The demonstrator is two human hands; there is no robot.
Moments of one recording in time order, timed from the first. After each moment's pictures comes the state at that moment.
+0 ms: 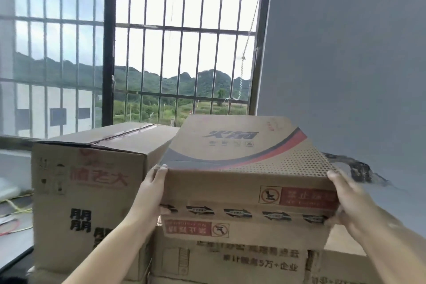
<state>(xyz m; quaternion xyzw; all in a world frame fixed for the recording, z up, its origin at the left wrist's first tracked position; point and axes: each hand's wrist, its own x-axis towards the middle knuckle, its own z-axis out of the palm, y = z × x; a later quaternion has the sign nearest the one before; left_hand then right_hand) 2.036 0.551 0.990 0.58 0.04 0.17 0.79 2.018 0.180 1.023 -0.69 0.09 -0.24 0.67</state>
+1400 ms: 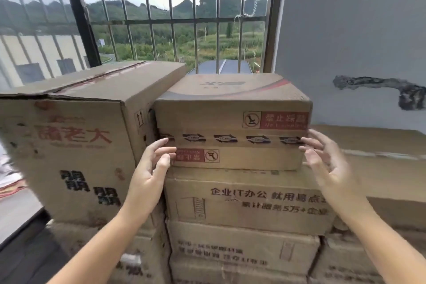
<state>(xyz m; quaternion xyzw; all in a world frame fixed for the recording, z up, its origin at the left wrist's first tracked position) 2.102 0.568 0.921 0.75 -0.08 0.24 0.62 2.112 0.243 0.937 -0.81 -0.10 -0.23 0.53</state>
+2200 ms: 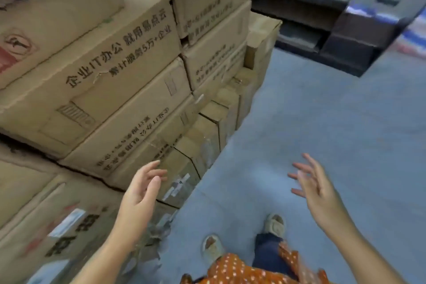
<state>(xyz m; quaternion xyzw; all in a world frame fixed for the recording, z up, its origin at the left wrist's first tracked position) 1.984 0.624 0.730 0.78 -0.28 -0.29 0.49 1.713 0.429 0.698 -0.61 0.47 -0.28 0.57</state>
